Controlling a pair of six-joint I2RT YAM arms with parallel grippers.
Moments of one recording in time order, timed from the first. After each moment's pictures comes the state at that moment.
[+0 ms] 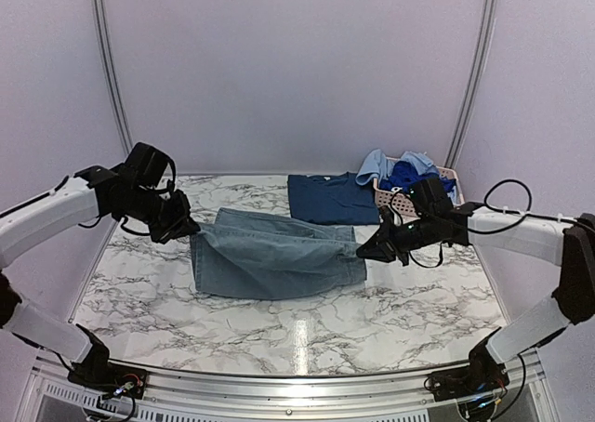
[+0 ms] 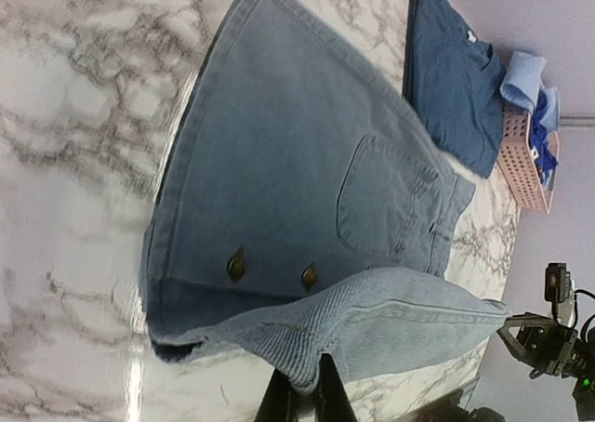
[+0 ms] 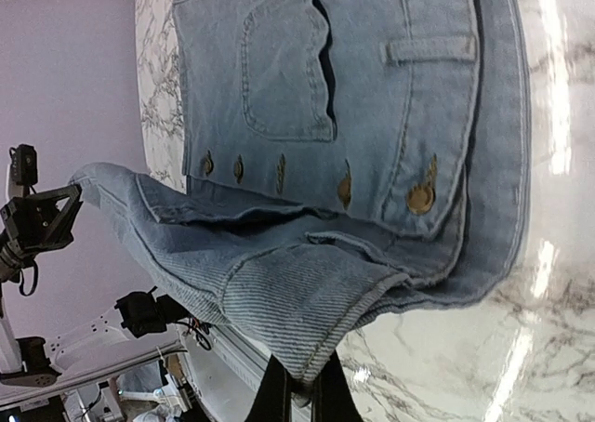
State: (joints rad) left arm -0.49 1.31 1.09 -0.71 0.18 -0.95; right arm 0.45 1.39 0.86 -0.33 -0.63 0.87
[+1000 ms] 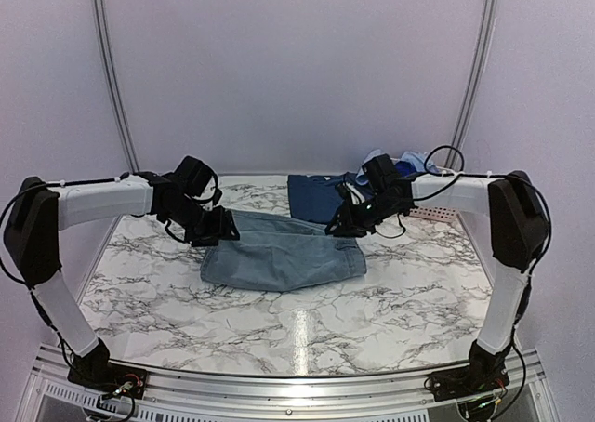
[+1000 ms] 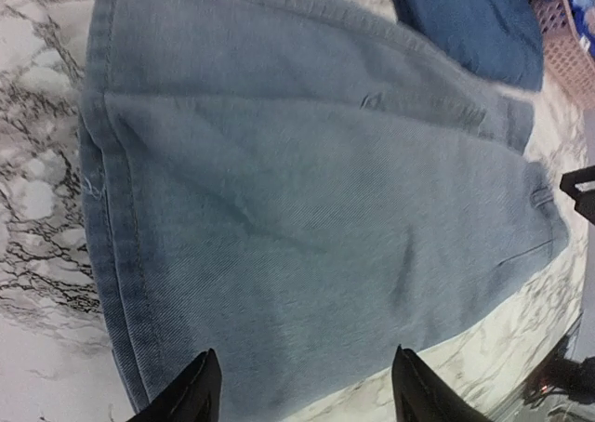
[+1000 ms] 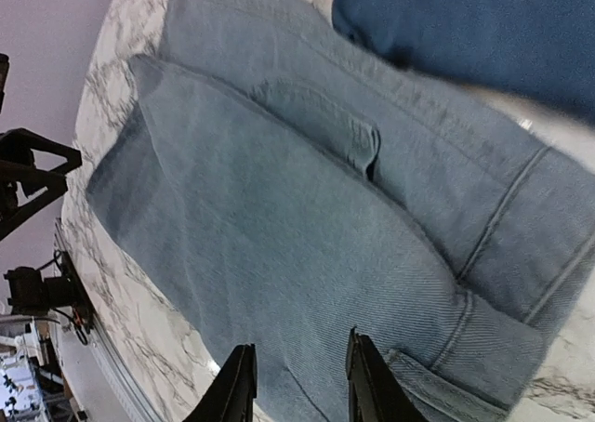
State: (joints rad) left arm -0.53 1.69 1.27 -0.57 0.18 -0.58; right arm 0.46 1.87 1.39 -0.44 -0.56 0.36
